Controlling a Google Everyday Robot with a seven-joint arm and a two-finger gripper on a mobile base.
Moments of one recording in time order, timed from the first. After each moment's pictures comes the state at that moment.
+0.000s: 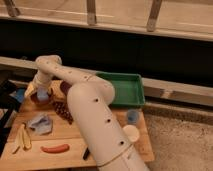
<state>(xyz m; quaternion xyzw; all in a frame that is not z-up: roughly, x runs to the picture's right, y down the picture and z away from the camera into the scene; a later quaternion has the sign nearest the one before) -0.402 0.019 0.894 -0.45 -0.04 0.51 0.73</state>
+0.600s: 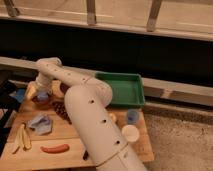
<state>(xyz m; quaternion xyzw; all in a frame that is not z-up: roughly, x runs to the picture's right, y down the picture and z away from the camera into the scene) -0.398 0.035 0.914 -0.45 -0.02 0.51 0.73</state>
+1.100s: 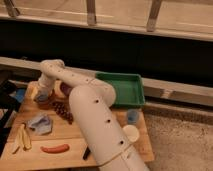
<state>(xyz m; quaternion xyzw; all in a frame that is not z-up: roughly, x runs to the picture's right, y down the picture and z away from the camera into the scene) -0.392 0.033 0.911 -0.46 -0.03 0.52 0.72</state>
